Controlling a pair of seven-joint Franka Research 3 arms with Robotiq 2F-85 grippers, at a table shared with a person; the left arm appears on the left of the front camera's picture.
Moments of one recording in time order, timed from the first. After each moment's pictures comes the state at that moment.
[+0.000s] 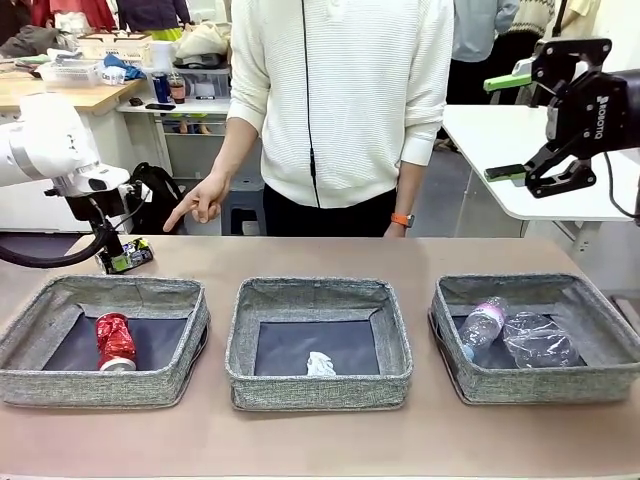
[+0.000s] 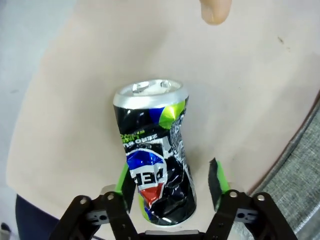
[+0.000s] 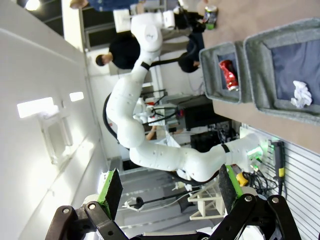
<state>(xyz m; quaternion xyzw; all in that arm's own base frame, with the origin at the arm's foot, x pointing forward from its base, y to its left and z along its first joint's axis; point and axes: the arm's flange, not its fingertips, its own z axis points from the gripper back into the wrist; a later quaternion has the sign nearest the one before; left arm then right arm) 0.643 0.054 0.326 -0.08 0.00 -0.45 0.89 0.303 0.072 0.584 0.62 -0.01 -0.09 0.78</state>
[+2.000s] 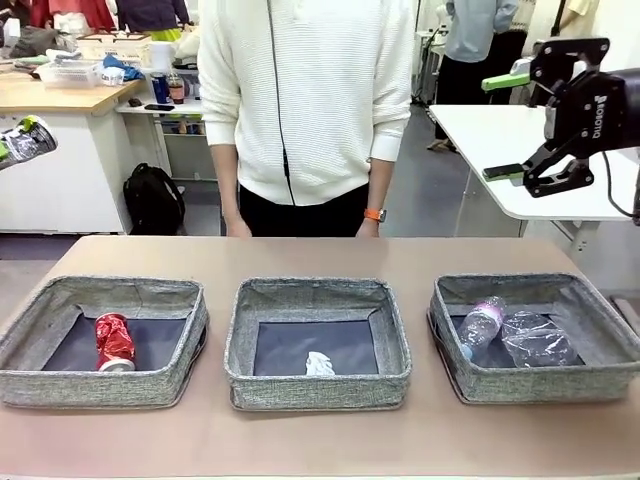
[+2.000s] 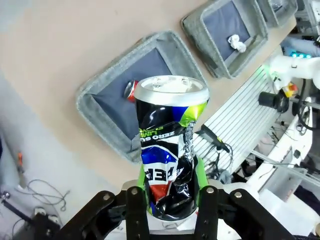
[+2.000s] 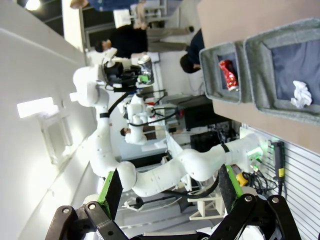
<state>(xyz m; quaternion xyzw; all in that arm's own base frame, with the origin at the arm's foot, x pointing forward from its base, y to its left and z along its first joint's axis) 0.453 0.082 0.628 -0.23 0.02 -0.30 0.93 0.302 0.072 0.584 0.62 -0.01 -0.09 0.78</state>
